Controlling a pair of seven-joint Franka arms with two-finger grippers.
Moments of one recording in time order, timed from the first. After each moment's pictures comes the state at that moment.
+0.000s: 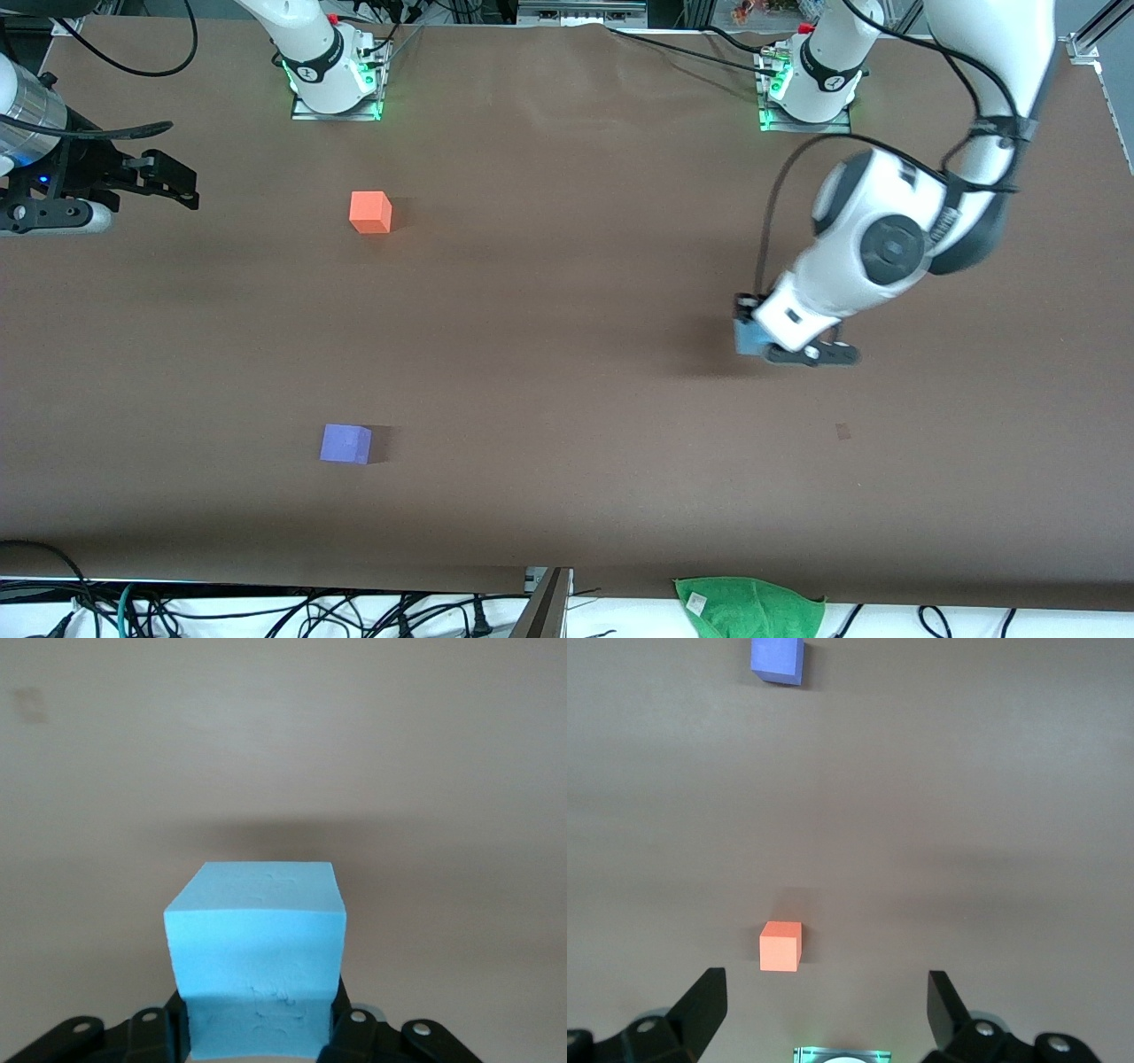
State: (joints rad) left arm 0.00 0.39 -0.43 -1.69 0.05 1.96 -0.46; right arm 0.07 0.03 0.02 -1.56 -0.03 1.48 0.03
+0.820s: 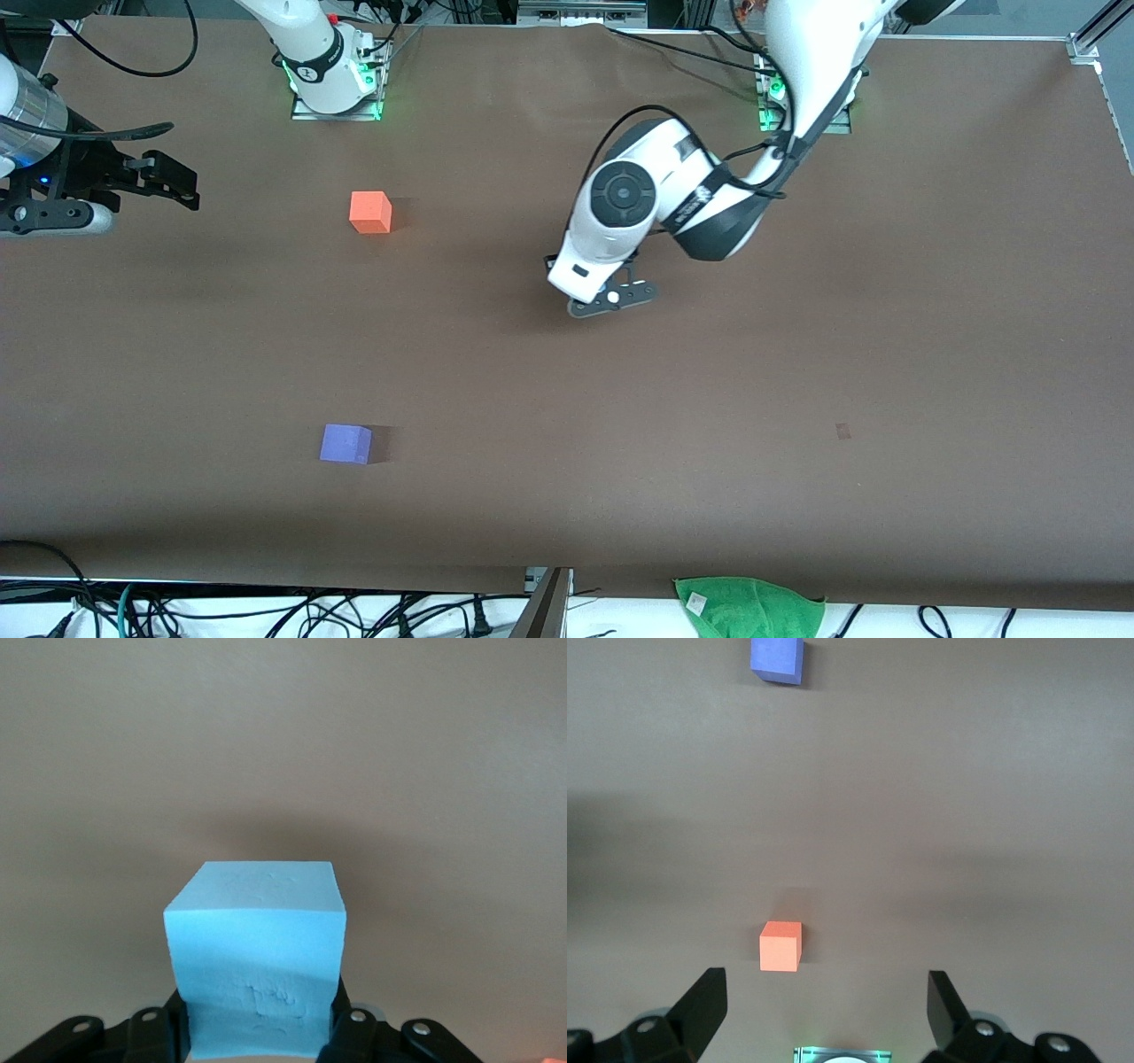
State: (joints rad) left arm -0.40 0.70 -0.44 -1.36 0.05 1.97 -1.09; right arm 0.07 0.04 0.02 -1.56 -0.03 1.48 0.03
